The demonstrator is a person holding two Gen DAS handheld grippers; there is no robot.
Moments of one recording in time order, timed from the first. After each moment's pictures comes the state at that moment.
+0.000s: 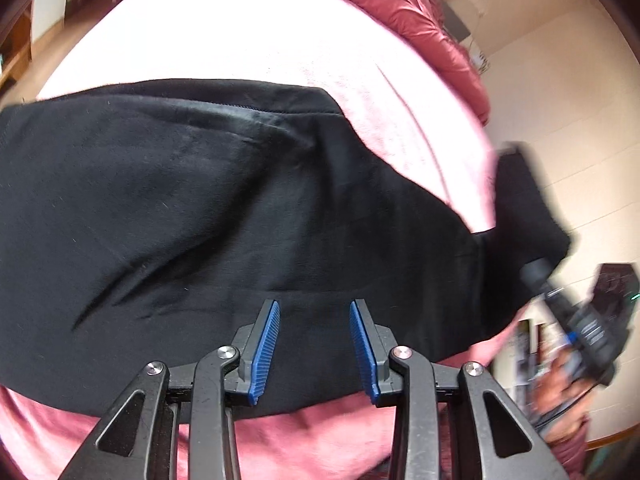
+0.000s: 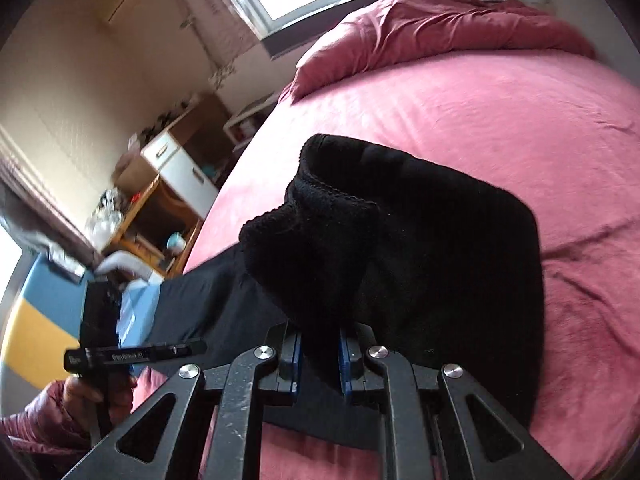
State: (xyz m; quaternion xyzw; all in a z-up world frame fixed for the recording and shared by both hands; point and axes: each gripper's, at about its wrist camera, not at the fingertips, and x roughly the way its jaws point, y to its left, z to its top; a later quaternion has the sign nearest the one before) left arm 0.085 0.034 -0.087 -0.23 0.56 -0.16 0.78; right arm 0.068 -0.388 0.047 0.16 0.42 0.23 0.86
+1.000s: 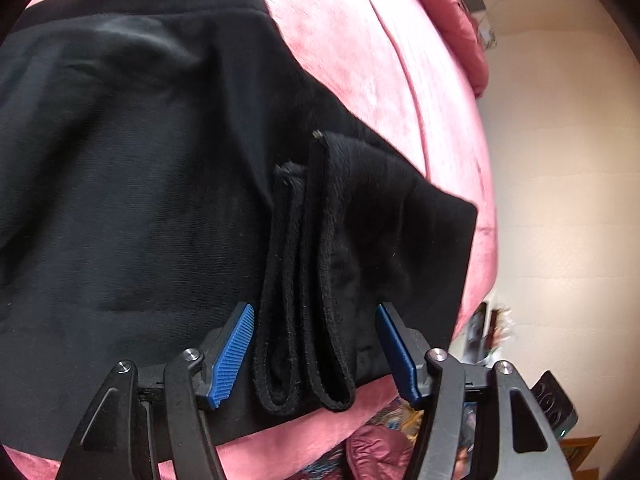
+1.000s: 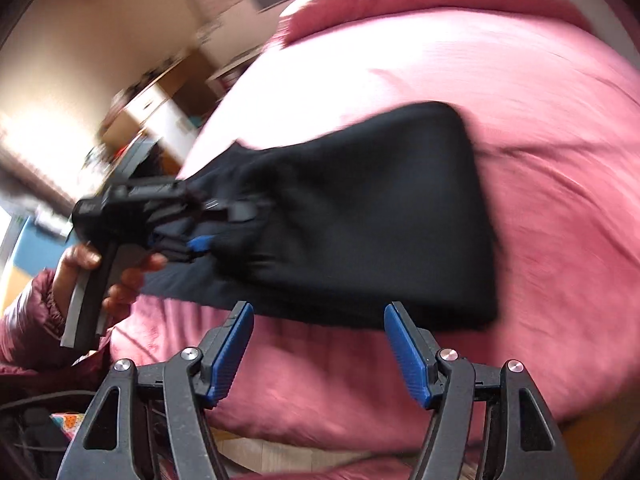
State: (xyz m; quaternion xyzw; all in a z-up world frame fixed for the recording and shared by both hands) left arm 0.145 -0.024 -0.109 -0.26 0.64 -0.21 0.69; right arm 0.006 -0.423 0.002 0.15 0.49 0.19 0.84
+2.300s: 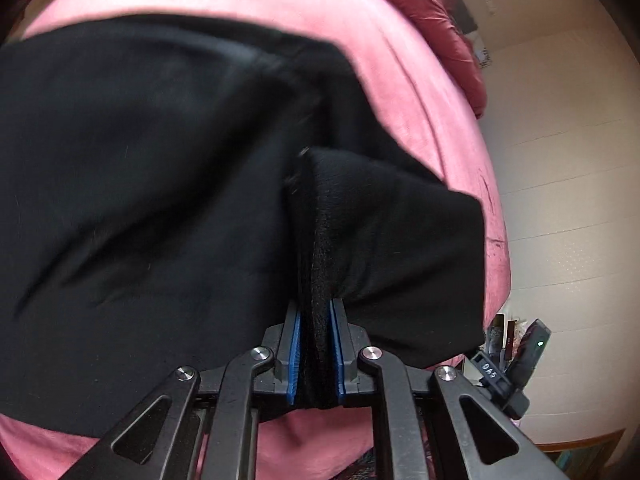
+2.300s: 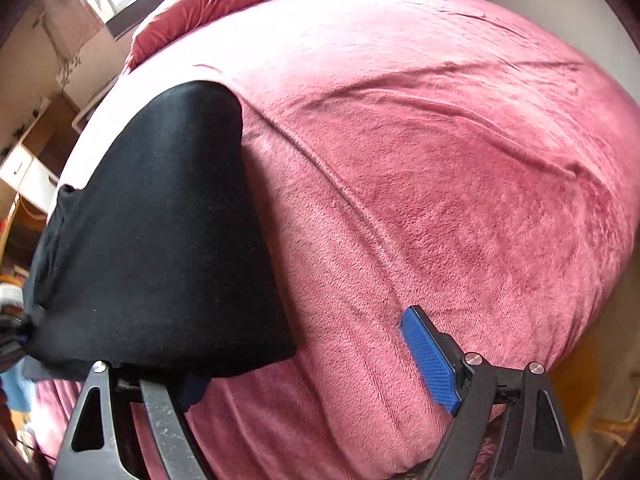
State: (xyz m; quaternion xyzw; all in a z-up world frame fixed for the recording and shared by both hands) left arm 0.119 0.047 -0.119 -0.27 0.59 -0.19 0.73; right arm 0.024 -0.447 -0.066 0.15 0.52 -0.04 0.84
